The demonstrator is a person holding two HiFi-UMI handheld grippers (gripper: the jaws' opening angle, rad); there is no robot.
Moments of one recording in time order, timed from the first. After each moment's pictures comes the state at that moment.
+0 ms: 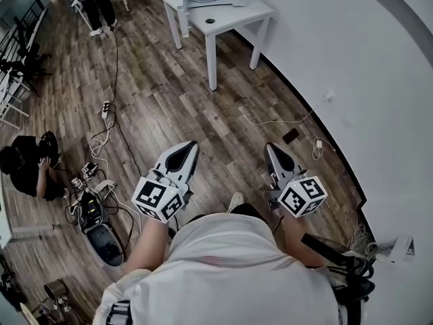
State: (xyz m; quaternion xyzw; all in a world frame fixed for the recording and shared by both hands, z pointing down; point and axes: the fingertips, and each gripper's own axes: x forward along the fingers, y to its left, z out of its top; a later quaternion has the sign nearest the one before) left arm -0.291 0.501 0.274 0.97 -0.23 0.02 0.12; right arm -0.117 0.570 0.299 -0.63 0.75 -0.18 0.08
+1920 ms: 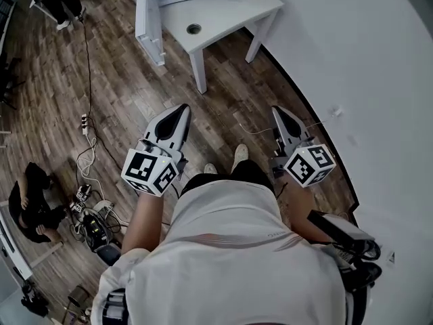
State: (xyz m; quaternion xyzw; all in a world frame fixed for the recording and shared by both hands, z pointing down) left arm -0.112 0.073 0.304 0.96 -0.23 0.03 0.15; right arm 0.075 0.159 0.326 -0.65 0.72 -0.21 0.07
